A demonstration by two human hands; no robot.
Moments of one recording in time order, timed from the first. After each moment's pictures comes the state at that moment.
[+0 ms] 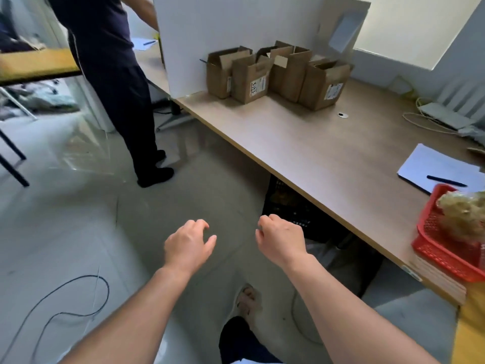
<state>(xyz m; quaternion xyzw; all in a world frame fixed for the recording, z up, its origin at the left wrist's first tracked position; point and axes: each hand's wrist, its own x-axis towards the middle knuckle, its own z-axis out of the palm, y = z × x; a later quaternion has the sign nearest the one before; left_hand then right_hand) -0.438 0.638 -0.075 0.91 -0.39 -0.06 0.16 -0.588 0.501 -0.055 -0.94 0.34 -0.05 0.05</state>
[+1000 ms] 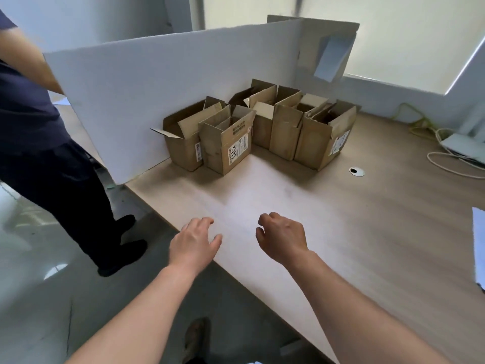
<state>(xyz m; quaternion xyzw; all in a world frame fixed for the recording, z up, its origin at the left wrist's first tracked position) -0.177 0.241 -0.049 0.86 -0.47 -0.04 0.17 -0.340 0.123 -0.043 -0.91 0.40 -0.10 0.04</state>
